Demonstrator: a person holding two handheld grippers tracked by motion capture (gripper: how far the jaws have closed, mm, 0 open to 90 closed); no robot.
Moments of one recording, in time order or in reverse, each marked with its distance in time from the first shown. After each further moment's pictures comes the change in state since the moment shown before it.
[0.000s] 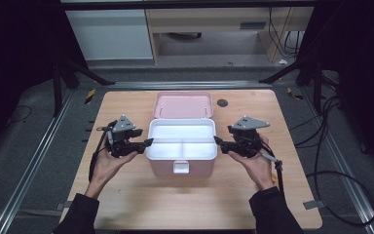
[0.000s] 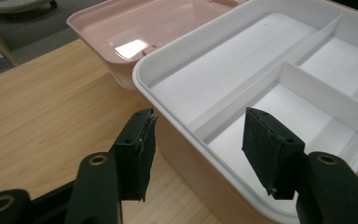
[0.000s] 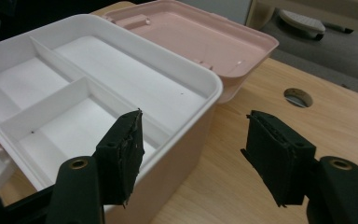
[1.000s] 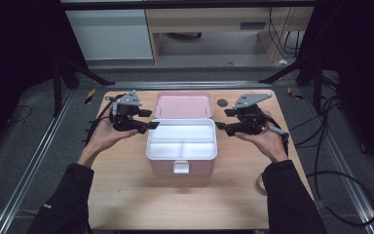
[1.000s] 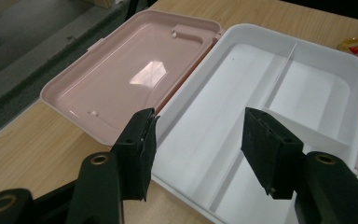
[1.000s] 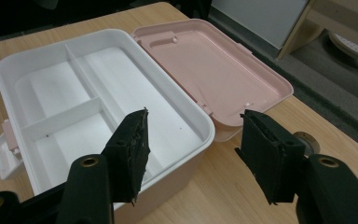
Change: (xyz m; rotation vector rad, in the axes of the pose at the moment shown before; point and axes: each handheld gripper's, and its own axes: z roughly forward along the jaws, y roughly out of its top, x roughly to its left) left arm 0.028 0.068 0.008 0.040 -0.190 0.196; right arm -0.034 0.055 0.000 0.039 0.173 -0.190
